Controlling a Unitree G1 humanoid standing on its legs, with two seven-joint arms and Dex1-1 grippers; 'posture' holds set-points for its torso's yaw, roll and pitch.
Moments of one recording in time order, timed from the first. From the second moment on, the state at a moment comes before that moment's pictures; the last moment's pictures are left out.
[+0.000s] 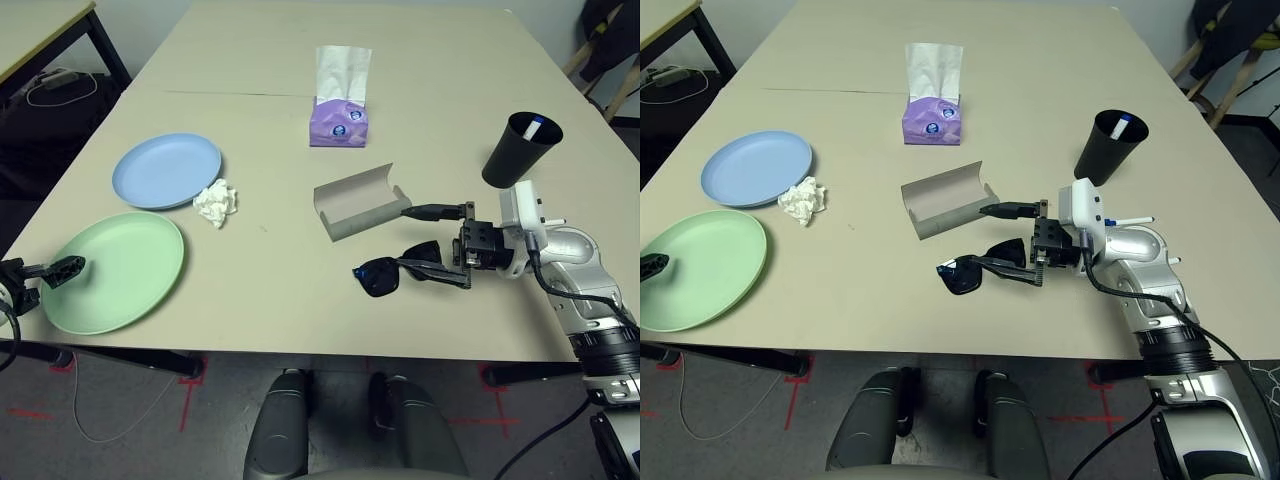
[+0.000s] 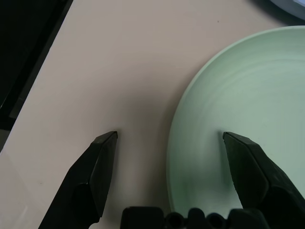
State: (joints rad) left arm -0.11 1.00 0.62 0.30 -0.42 0.91 -0.55; right arm -0.41 -0.54 0.03 0.11 0.39 -0.05 1.27
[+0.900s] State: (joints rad) left arm -0.10 1.04 0.70 0.40 -0.46 0.92 -0.61; right arm -0.41 -0.54 0.03 0.10 0.39 -0.04 1.25
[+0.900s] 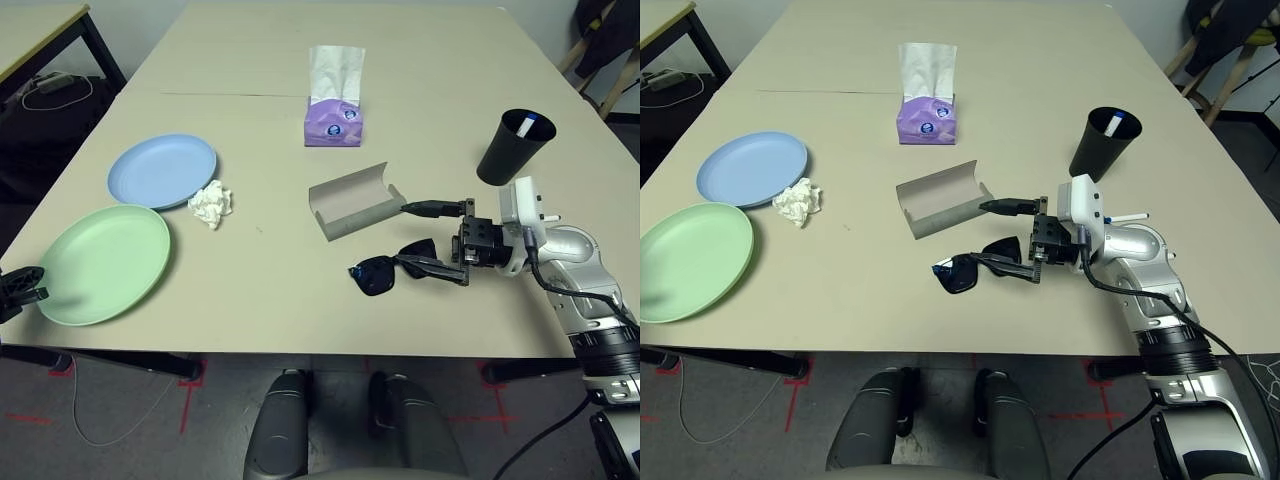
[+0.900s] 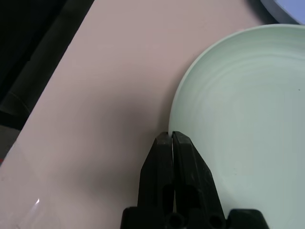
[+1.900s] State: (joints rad) left arm -0.61 0.93 0.66 0.45 -0.50 0.95 -0.40; right arm -0.44 -0.53 0.04 0.13 0.39 -0.05 1.25
